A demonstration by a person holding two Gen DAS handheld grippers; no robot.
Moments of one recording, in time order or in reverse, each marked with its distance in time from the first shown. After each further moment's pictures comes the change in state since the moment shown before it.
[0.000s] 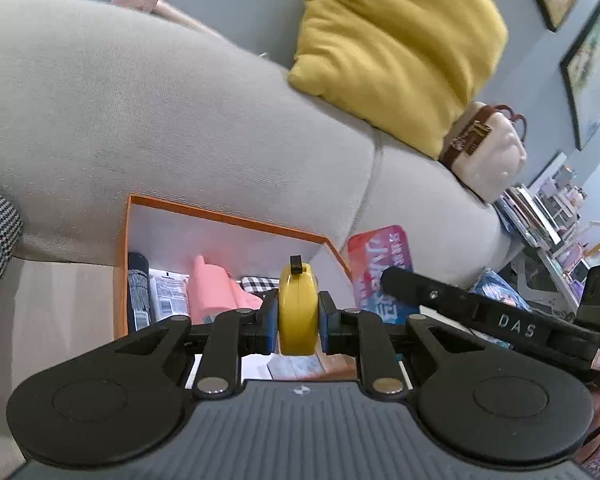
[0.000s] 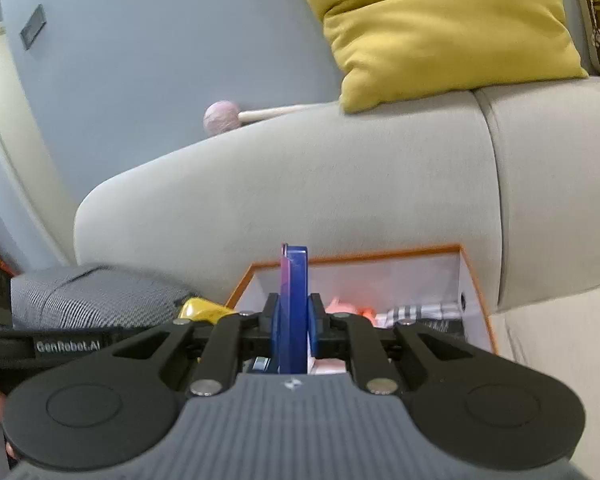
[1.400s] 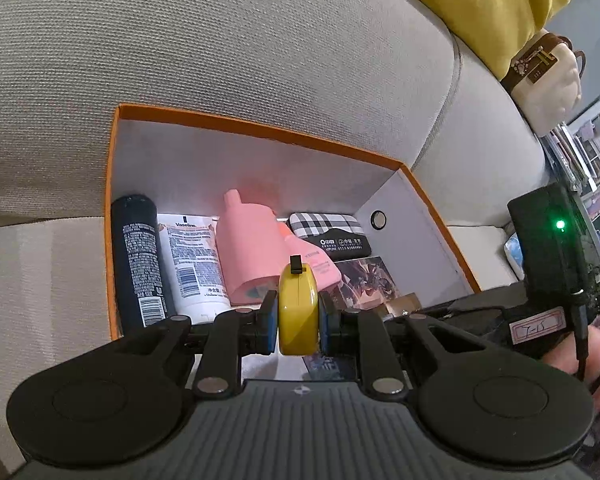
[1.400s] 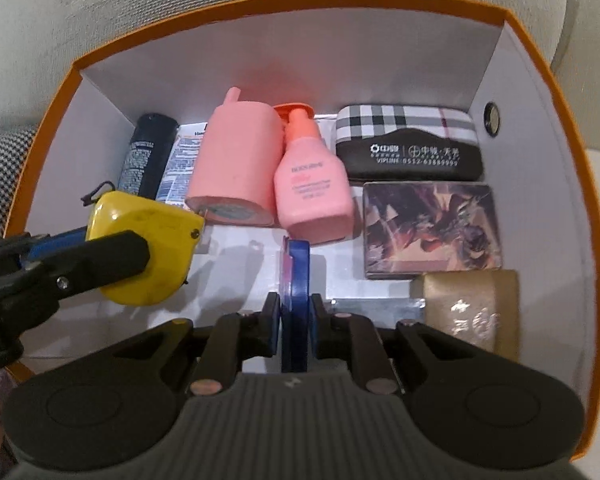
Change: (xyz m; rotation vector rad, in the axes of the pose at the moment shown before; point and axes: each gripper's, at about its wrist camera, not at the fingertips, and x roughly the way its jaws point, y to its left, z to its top) left arm 0.099 0.062 0.002 0.015 0.275 0.023; right arm 0.188 -0.051 -0.041 0.030 0.755 -0.211
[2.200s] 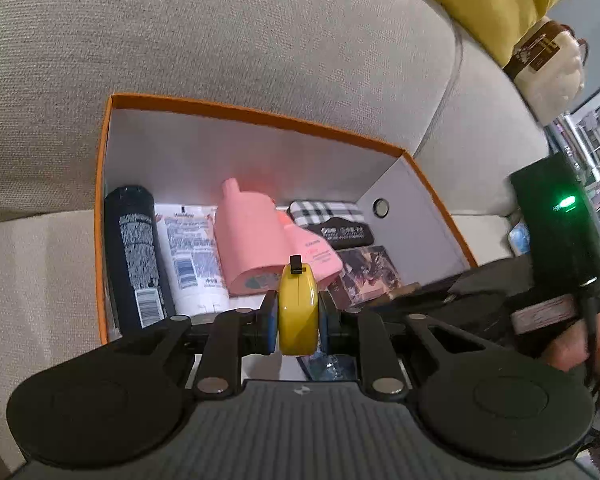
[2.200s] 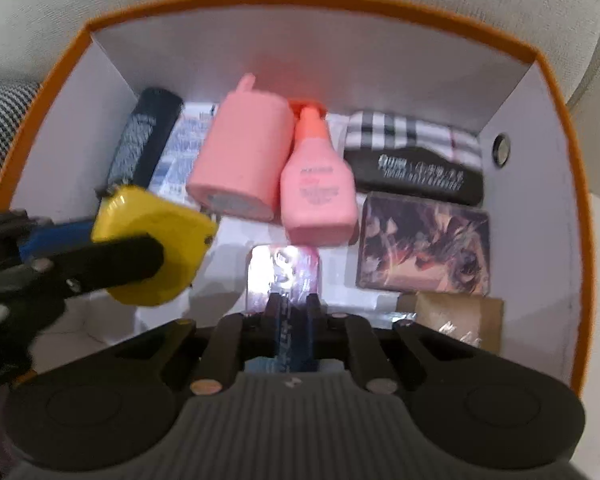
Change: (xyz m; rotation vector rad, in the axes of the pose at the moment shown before) left arm 0.007 -0.006 -0.003 0.002 0.038 0.025; right arm -0.001 0.012 0.006 -0.094 -0.009 -0.054
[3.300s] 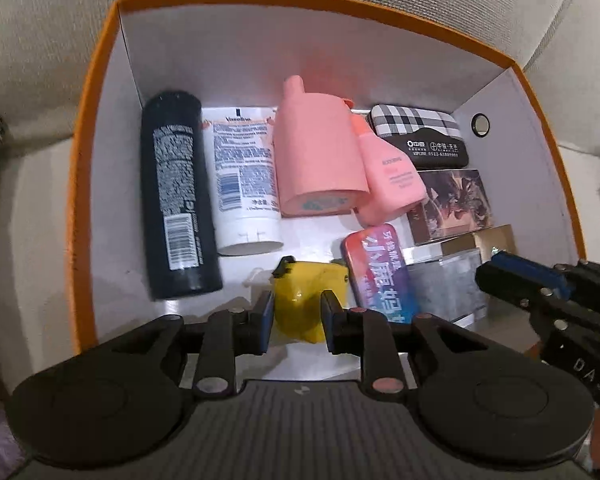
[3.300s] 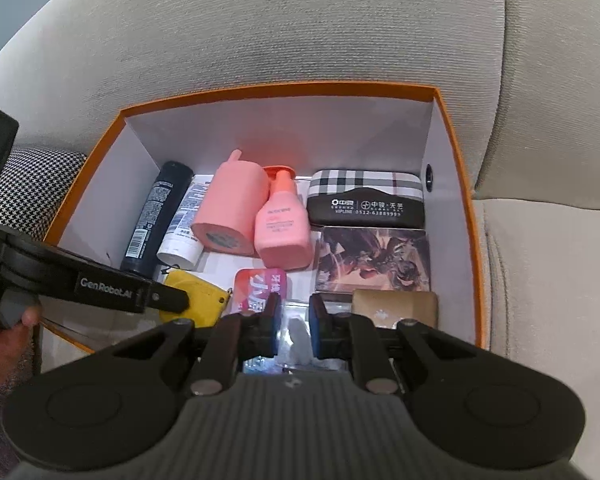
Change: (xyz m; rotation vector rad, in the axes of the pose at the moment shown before) left arm 0.051 -0.010 0.010 -0.078 0.358 0.300; right arm -0.053 -0.044 -0.045 0.042 -0.226 0.094
